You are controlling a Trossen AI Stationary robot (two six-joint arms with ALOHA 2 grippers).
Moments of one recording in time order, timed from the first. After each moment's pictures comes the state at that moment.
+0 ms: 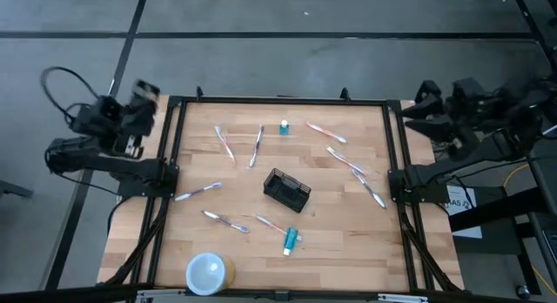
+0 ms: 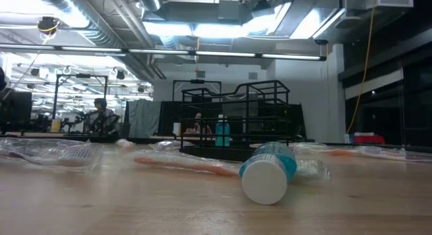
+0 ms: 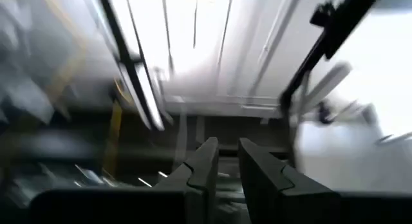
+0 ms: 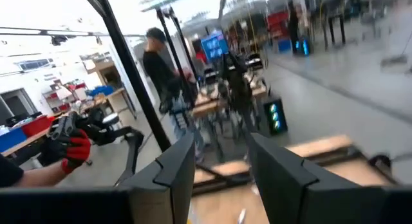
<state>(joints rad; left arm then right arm) 0.05 0.52 0.77 0.64 0.02 -0.04 0.22 0.83 1.58 -0.67 0.12 0.32</state>
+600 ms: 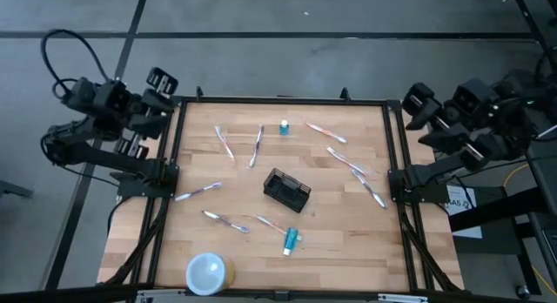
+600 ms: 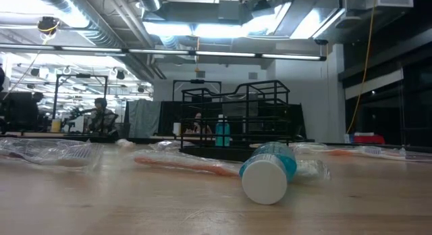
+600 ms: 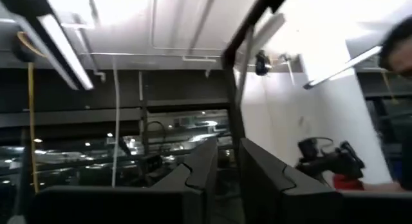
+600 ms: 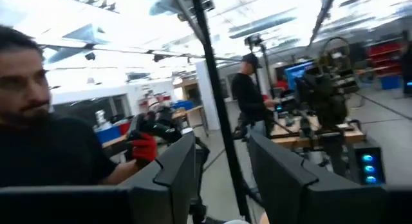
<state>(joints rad) 0.05 0.83 1.23 0.29 0.30 -0.08 0.22 0.92 1.58 -0.36 -0.21 0.31</state>
